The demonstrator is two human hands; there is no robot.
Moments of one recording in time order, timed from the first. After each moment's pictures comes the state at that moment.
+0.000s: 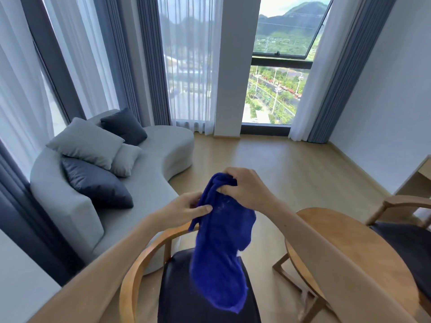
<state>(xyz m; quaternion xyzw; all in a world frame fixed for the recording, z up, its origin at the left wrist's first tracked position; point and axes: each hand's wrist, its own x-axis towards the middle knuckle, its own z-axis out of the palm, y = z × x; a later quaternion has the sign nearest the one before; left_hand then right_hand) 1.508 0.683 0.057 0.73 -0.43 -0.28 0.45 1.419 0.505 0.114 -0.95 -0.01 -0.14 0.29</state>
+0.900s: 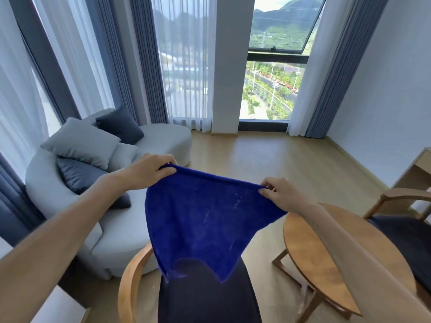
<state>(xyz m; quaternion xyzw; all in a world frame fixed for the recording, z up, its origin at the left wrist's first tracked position) 1.568 0.709 0.127 0.87 -0.45 -0.03 0.18 1.387 0.407 0.076 -0.96 0.12 -0.05 0.23</state>
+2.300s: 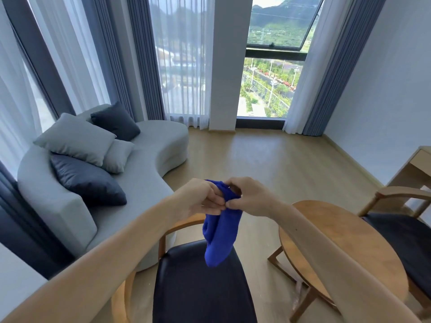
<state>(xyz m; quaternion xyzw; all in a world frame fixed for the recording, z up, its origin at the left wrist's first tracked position) 1.477 0.622 0.102 0.70 -0.10 -0.40 0.58 1.393 0.477 0.103 -0.94 0.02 0.00 0.33</state>
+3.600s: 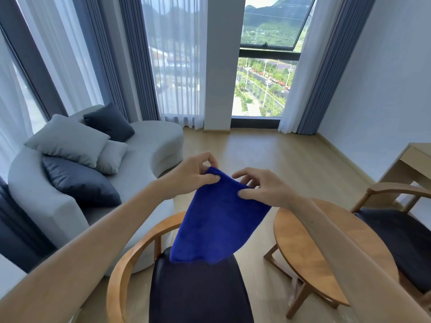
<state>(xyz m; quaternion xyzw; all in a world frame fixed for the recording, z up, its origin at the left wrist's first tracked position) 1.499 0.623 0.118 0.74 -0.44 -0.22 0.46 1.371 0.432 0.110 -0.93 0.04 -0.02 0.36</state>
